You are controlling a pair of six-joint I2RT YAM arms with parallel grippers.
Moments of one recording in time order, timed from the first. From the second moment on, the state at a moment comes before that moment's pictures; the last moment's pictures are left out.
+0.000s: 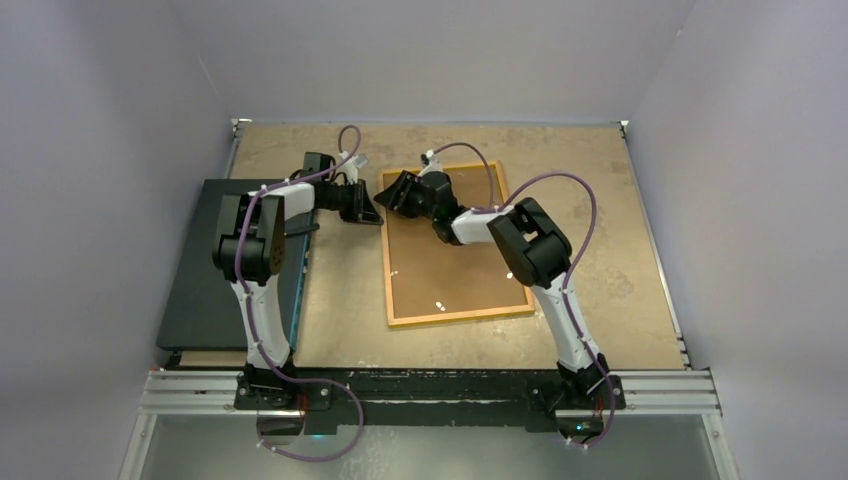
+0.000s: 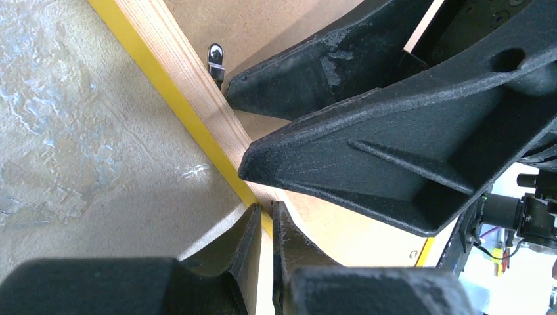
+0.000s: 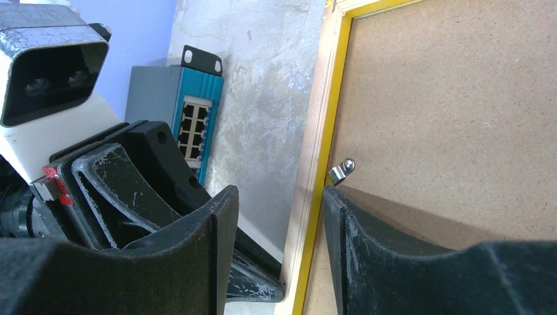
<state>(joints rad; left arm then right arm) -0.11 2.09 1.31 -0.22 0.82 -0.12 0.64 2.34 1.45 0.58 -0.18 0.91</state>
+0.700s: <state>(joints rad) -0.11 2.08 1.31 -0.22 0.82 -0.10 0.65 2.35 1.46 0.59 -0.12 0.98</state>
